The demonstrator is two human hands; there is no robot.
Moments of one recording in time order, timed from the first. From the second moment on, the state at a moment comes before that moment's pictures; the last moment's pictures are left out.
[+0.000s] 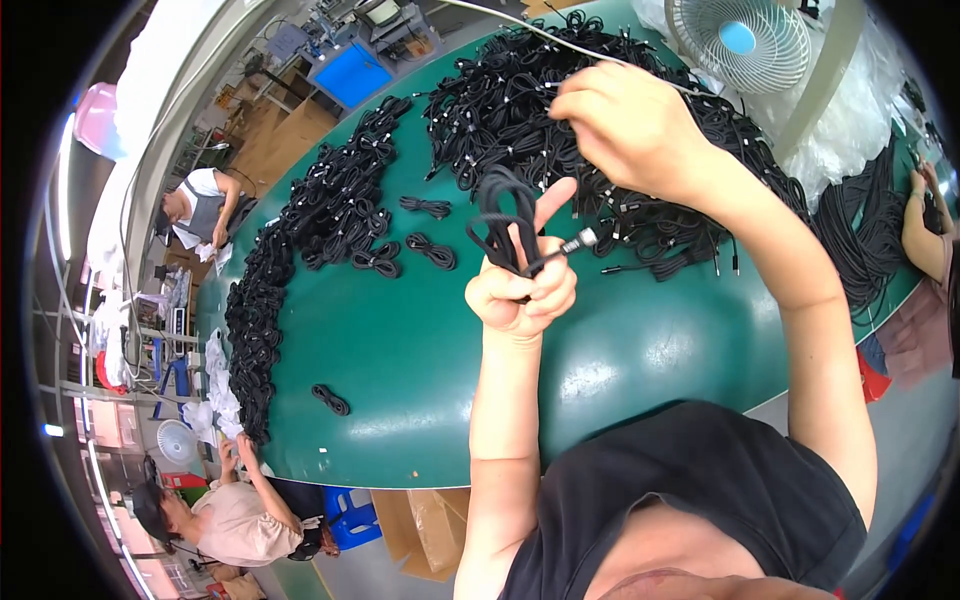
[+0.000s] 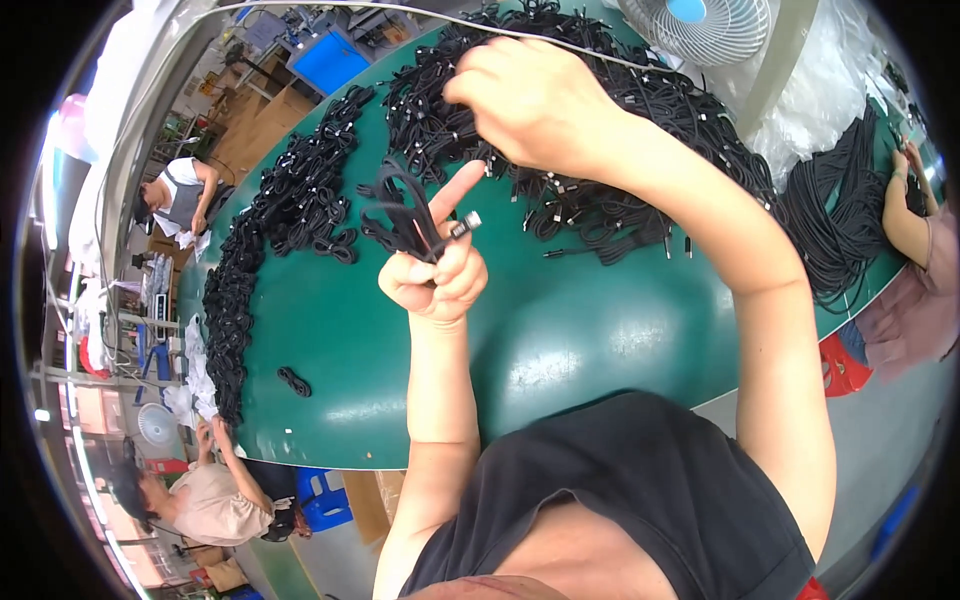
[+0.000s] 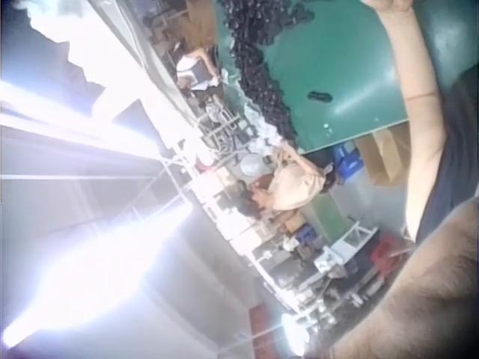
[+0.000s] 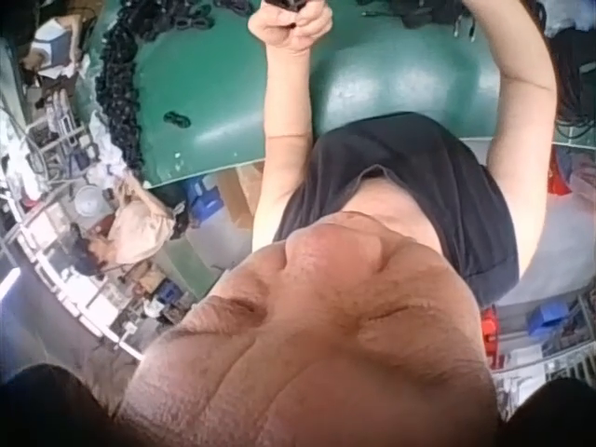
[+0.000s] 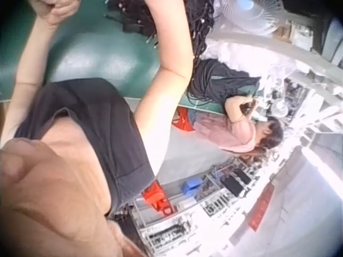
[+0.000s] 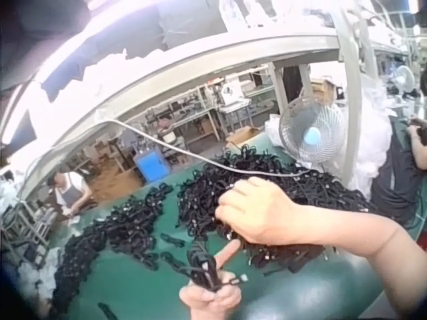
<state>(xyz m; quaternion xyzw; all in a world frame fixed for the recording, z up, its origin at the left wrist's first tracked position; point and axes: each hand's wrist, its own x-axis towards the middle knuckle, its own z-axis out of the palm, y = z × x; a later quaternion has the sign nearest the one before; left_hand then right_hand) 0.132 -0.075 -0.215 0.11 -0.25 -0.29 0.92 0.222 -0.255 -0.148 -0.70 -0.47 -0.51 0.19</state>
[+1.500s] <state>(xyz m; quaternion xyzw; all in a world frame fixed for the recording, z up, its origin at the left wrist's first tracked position) 0.115 -0.108 -0.209 0.39 -0.11 -0.26 0.88 0.182 -0.224 -0.169 -0.48 -0.23 0.13 0.83</state>
